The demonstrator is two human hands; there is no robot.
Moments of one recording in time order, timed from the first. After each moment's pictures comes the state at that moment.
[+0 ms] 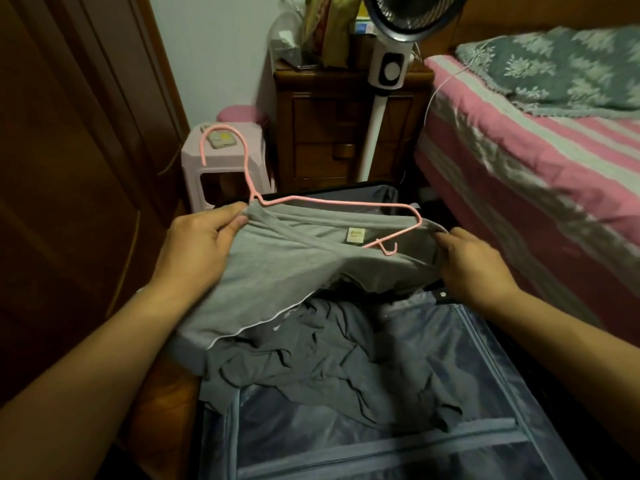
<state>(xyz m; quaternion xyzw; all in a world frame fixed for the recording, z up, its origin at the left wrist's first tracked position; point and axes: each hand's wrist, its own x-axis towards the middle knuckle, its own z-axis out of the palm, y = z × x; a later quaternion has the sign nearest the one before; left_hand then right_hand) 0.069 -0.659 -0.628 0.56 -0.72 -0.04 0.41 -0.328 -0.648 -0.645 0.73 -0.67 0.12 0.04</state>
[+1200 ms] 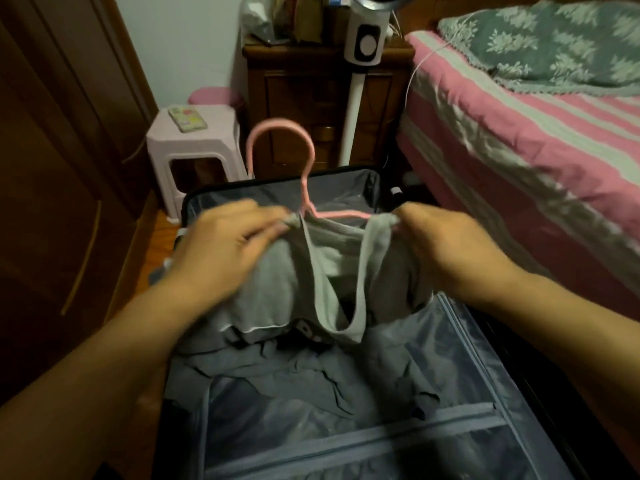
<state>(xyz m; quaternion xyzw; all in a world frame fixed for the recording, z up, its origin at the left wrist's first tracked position) -0.010 -0.641 -0.621 0.42 -0.82 -0.05 0.39 -0.314 -0.620 -0.600 0.84 -0.51 0.20 0.02</state>
